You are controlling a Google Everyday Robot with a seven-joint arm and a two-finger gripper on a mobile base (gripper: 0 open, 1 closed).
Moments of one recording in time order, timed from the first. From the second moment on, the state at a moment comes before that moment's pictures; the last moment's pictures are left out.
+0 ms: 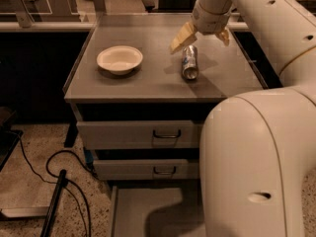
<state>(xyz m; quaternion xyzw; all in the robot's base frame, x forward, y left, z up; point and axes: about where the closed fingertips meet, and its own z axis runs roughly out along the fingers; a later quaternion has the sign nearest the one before) 0.732 -0.137 0.891 -0.14 0.98 0.03 0.15</state>
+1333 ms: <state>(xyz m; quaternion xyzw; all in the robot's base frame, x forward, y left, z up) 0.755 -0.125 0.827 -0.14 0.99 0.02 0.09</state>
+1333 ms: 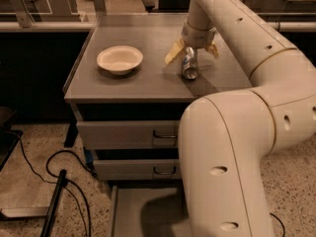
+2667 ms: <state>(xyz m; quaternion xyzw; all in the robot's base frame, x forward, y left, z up) 0.757 -0.128 0.817 -0.14 0.99 0.02 0.09</state>
